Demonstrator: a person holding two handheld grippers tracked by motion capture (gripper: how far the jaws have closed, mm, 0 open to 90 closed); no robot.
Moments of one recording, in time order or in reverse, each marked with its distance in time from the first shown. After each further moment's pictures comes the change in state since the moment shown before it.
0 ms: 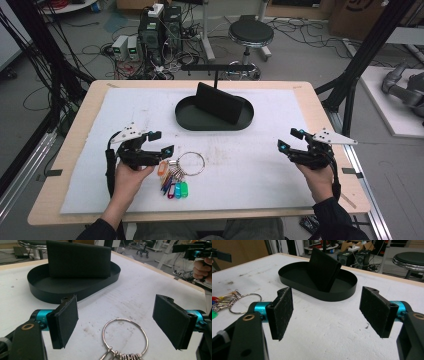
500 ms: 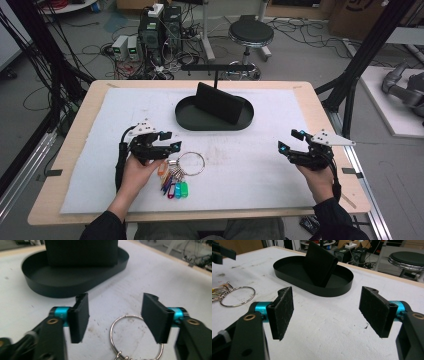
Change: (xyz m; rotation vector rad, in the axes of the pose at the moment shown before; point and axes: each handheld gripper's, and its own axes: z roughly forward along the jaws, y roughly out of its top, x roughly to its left) left arm 0.006 0.000 0.031 0.124 0.012 0.009; right arm 0.000 -0.003 0.001 0.032 -0.033 -0.042
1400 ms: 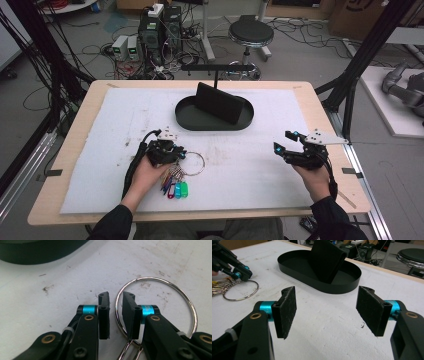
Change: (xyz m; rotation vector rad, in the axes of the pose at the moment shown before) left arm -0.006 -0.016 0.048 0.321 0.037 0.133; right arm 0.003 -0.001 0.011 0.031 0.036 -0.029
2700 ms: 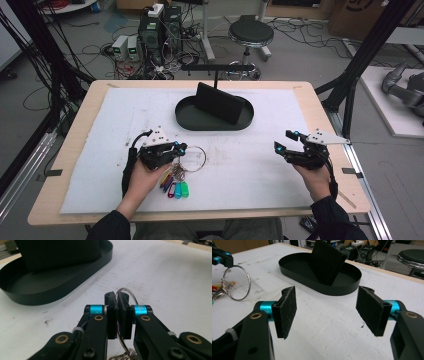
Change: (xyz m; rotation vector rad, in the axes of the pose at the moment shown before) left arm -0.026 0.007 -0.047 -0.281 -0.029 0.049; right arm -0.002 0.001 -0.002 -0.018 0.006 0.011
